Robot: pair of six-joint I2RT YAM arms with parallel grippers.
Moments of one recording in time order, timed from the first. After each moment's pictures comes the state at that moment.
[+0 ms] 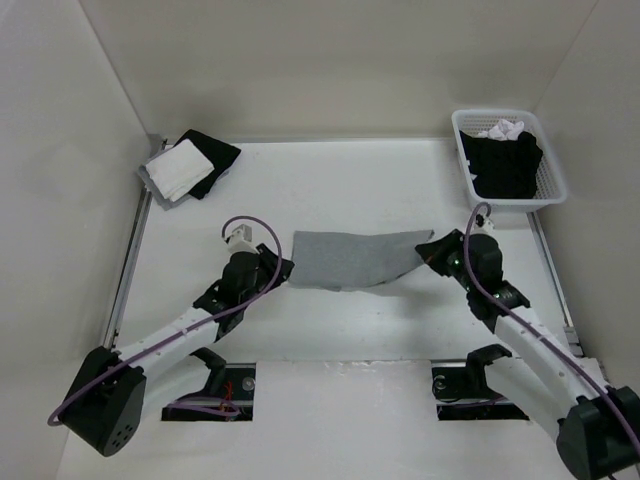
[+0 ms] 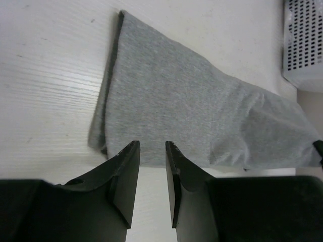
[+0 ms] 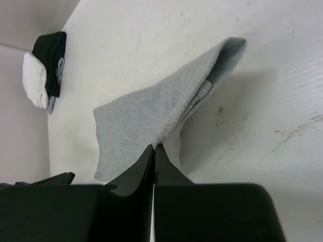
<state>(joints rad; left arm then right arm) -0.52 0.97 0.29 0.22 -0.13 -0.91 0.29 0.86 0.38 0.06 -0.05 0.91</state>
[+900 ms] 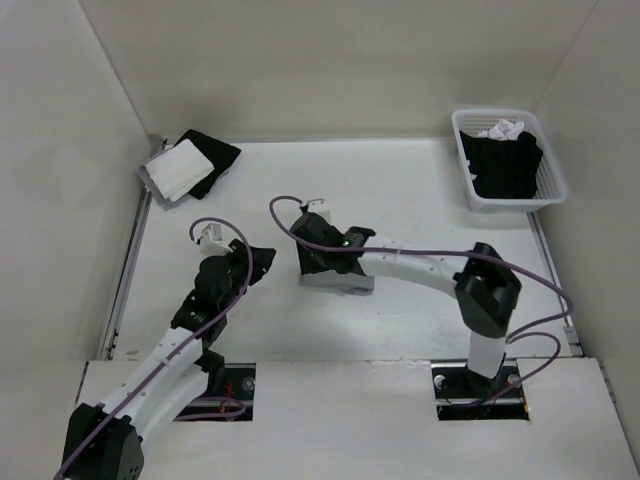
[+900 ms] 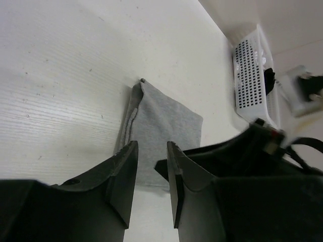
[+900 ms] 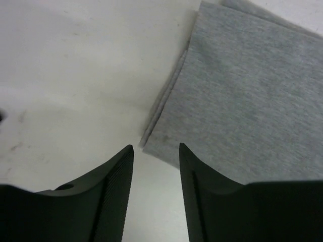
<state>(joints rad) -0.39 0.69 0.27 0.16 -0.07 -0.95 1.00 1.90 1.47 -0.49 0.31 0.64</state>
